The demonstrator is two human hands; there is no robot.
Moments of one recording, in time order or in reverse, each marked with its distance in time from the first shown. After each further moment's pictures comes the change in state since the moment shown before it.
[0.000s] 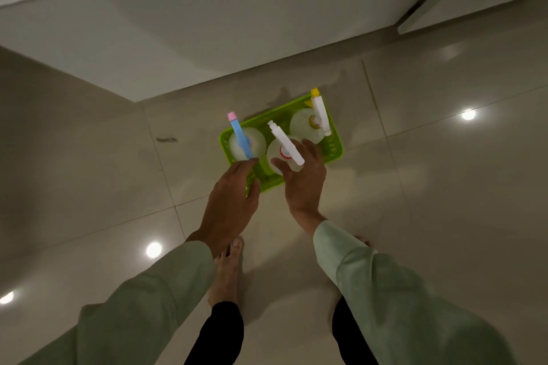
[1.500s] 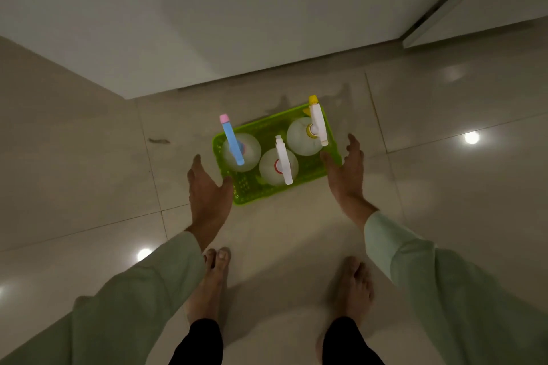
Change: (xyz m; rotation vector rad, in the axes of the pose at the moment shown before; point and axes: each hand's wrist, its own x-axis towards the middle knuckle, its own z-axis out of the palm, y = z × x) left_hand 0.033 -0.033 0.034 -0.315 0.297 -0.541; right_hand 0.075 0.058 -0.055 0.003 -0.137 0.294
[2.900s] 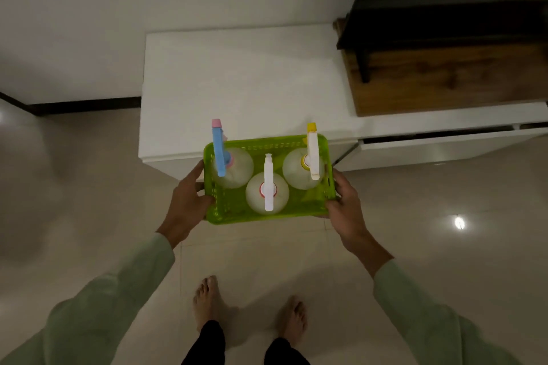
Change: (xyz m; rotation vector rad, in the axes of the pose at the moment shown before) left_hand -0.180 0.289 -0.227 -0.284 -0.154 0.095; right_hand -0.119 -0.299 -0.288 0.254 -0.321 -0.276
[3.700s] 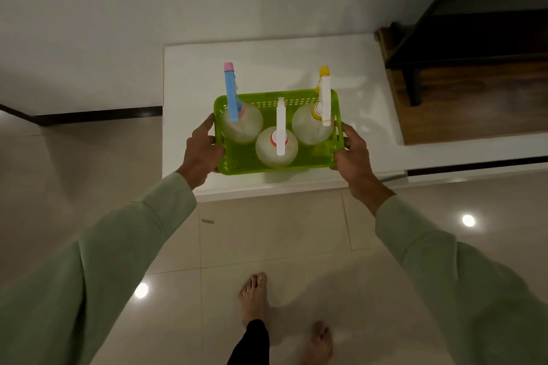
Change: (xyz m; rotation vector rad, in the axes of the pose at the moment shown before) left_hand 0.174 0.092 -0.068 0.051 0.036 -0.024; right_hand 0.179 -0.084 0.102 -0.193 0.071 0.064
